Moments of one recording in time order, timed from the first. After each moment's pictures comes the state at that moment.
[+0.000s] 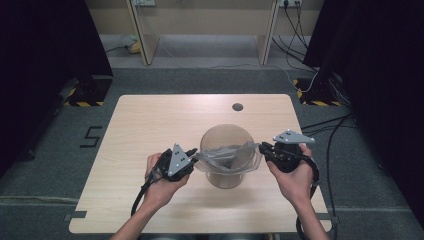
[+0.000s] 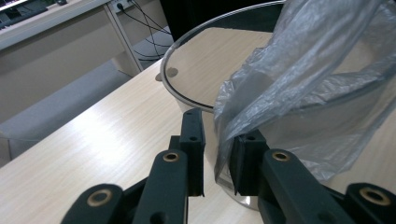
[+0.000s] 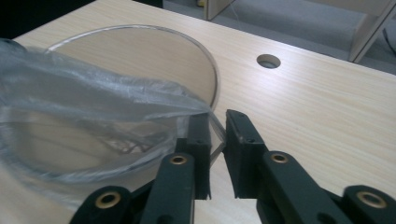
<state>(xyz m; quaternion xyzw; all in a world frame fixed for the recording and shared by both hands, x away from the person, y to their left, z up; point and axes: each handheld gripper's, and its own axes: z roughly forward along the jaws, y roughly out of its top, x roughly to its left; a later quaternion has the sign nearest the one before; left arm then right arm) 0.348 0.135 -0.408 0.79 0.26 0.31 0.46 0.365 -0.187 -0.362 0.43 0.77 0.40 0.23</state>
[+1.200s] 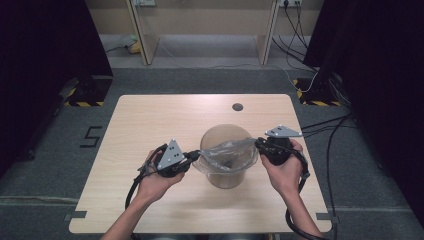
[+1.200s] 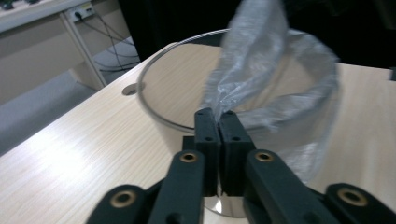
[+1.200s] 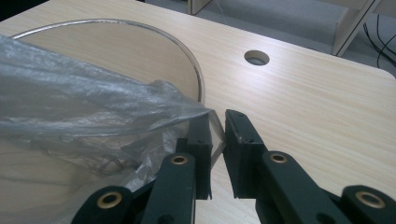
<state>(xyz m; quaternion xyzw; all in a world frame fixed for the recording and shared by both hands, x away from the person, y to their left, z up) 0.356 0.147 -0.395 0.80 0.23 0.24 0.50 0.389 -0.174 -0.376 0.45 0.77 0.38 0.25</state>
